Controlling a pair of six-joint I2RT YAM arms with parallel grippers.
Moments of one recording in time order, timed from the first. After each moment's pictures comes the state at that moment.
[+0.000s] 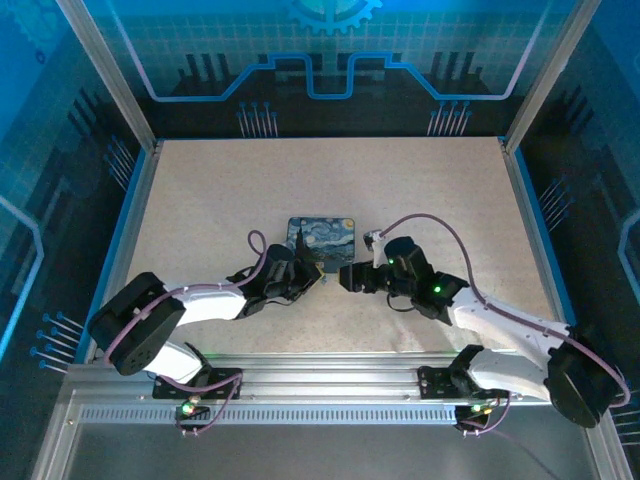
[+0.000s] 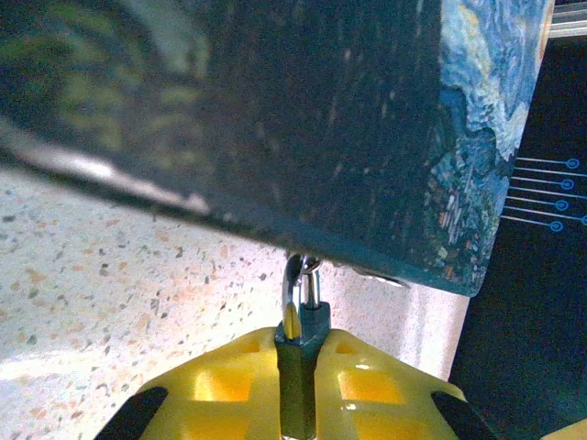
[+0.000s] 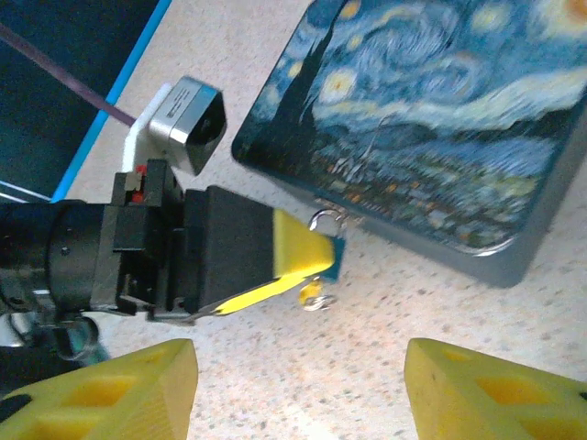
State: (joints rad) left arm -0.68 1.46 0.50 0.32 0.17 -1.35; right arm 0.73 1.08 0.58 -0.06 -0.17 0.53
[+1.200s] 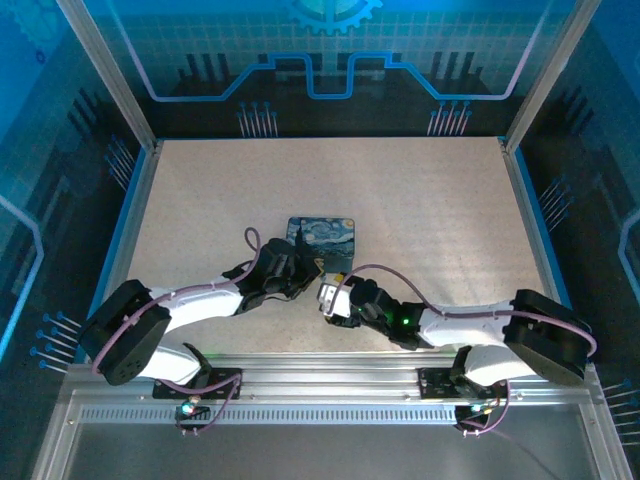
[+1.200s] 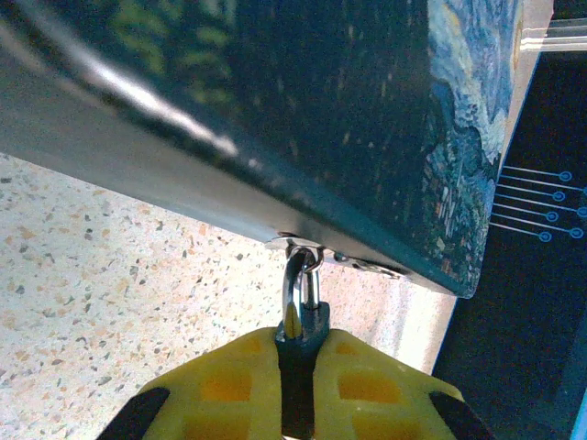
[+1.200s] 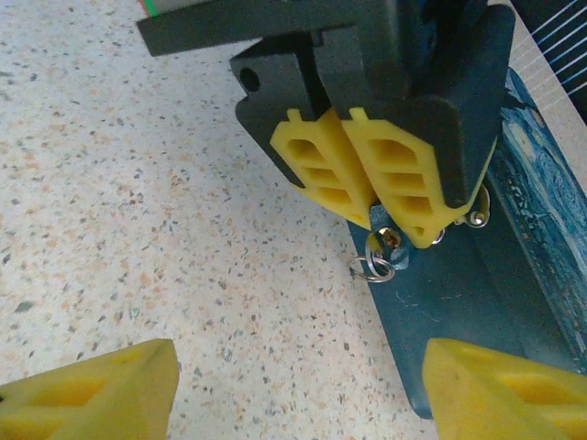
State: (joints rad) left arm -0.68 1.40 0.56 0.17 0.17 -1.40; right arm 1.08 1.34 0.43 0.32 0.26 -0.45
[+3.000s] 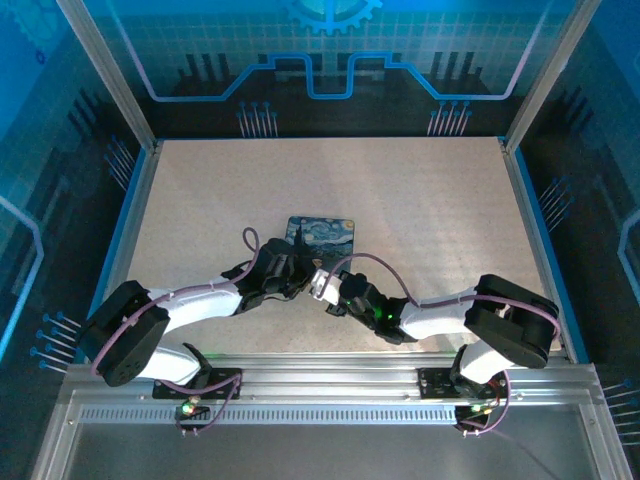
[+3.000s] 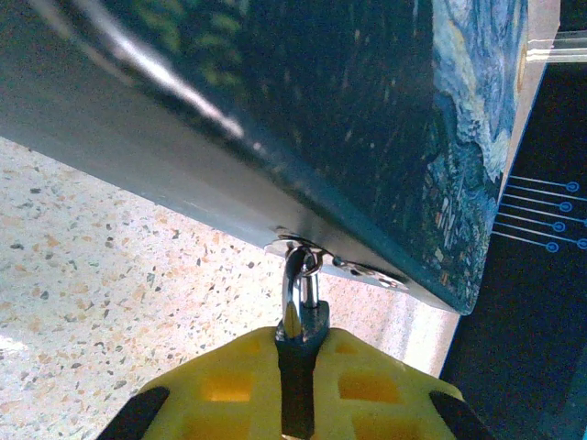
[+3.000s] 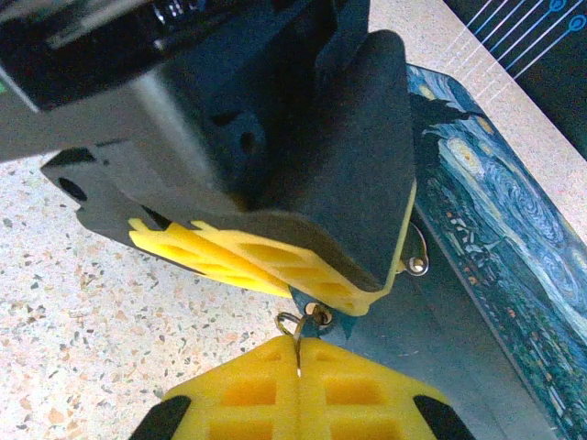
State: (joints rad) left arm -0.68 1.39 0.56 0.15 0.15 -1.40; right arm 1.05 1.53 0.49 0.53 0.33 -0.33
